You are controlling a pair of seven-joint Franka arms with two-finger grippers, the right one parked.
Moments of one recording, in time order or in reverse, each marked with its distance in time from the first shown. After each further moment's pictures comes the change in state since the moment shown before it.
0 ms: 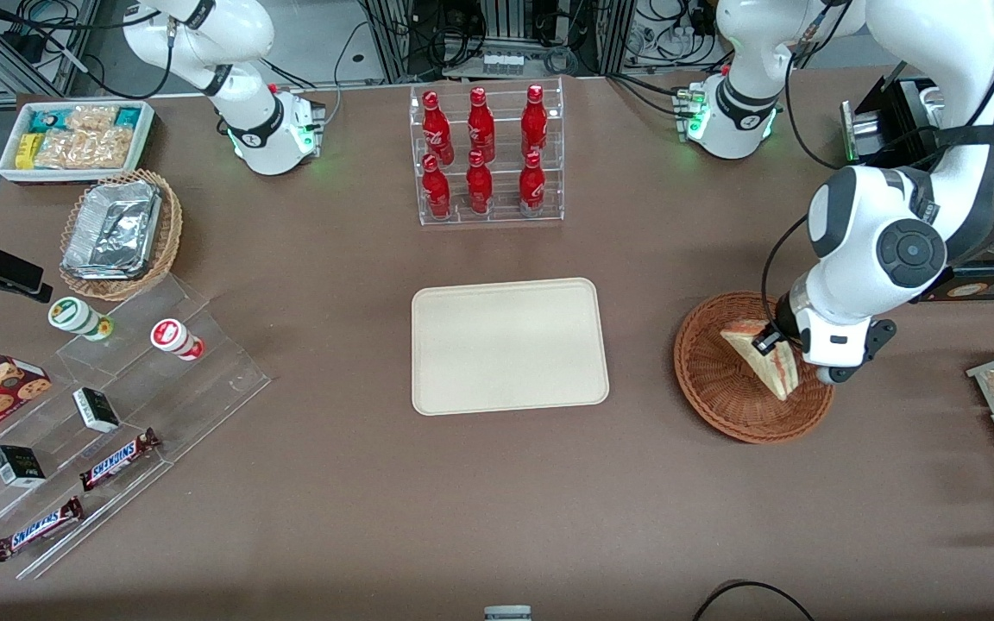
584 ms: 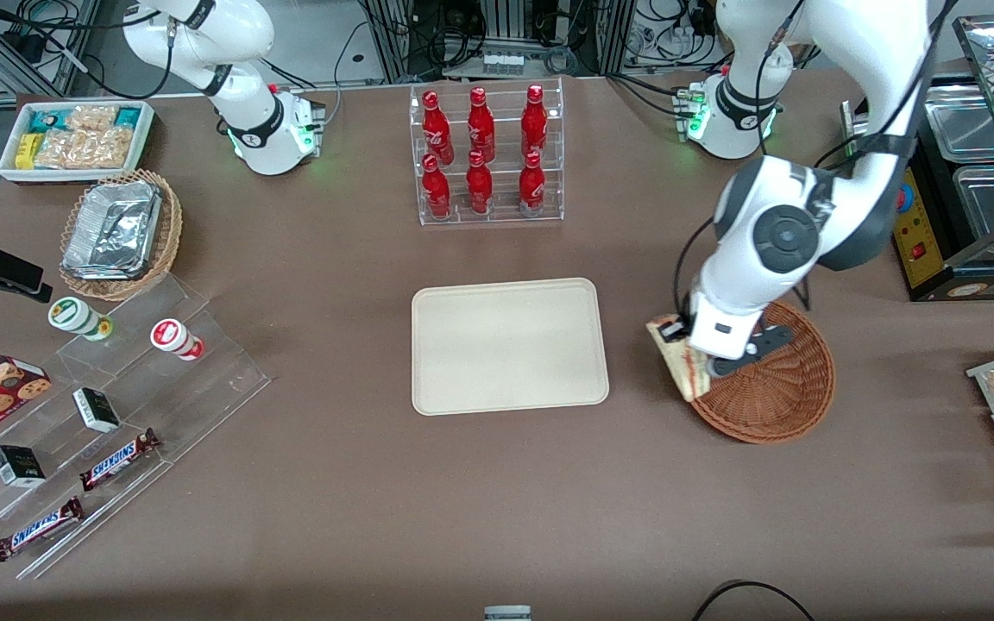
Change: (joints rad) arm -0.181 0.081 -0.065 0.104 0.000 0.000 -0.002
